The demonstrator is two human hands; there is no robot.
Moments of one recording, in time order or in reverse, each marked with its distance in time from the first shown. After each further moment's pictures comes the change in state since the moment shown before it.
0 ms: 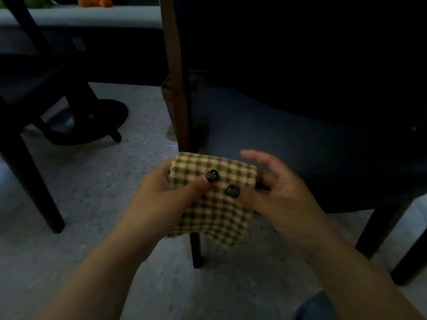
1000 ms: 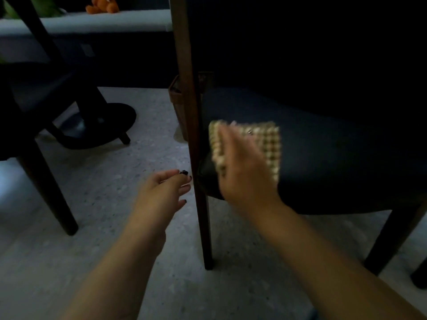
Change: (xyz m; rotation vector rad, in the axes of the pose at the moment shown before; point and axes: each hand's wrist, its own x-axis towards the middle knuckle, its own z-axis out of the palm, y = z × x) left_hand 0.027 -0.021 -0.018 -0.045 0.354 -0.219; right_hand 0.064 0.019 0.050 -1.089 0.308 -0.626
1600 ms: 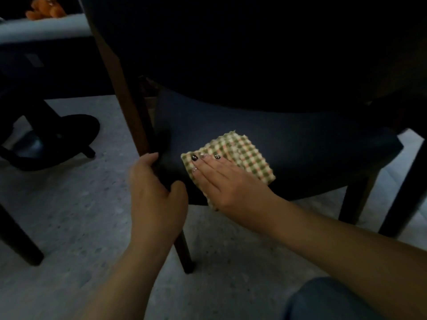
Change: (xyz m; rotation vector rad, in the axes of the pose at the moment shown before) left_hand -0.008 -0.020 0.065 0.555 0.149 0.593; right_hand -0.039 0.070 -0.036 -0.518 -0.365 -0.440
